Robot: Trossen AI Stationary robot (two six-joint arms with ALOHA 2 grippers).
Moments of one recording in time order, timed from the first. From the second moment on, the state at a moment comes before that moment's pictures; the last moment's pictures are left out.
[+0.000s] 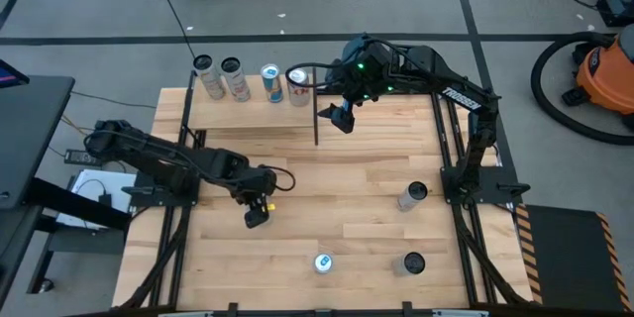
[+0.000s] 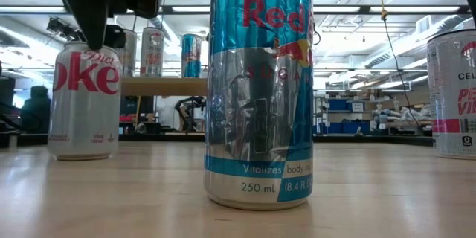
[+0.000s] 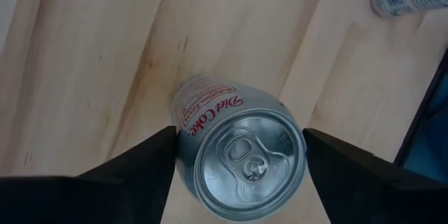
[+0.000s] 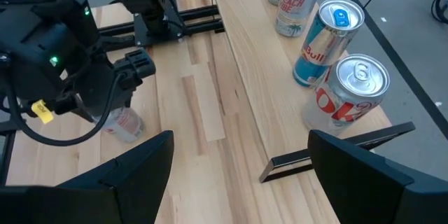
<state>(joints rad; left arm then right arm) -0.21 1.39 1.02 -0.86 0.11 -0.62 -0.20 1.83 2.35 -1.23 -0.03 0.05</state>
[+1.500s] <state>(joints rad) -0.24 1.46 1.03 -0.93 0.08 -0.64 -0.20 1.83 2.35 -1.25 -0.03 0.09</state>
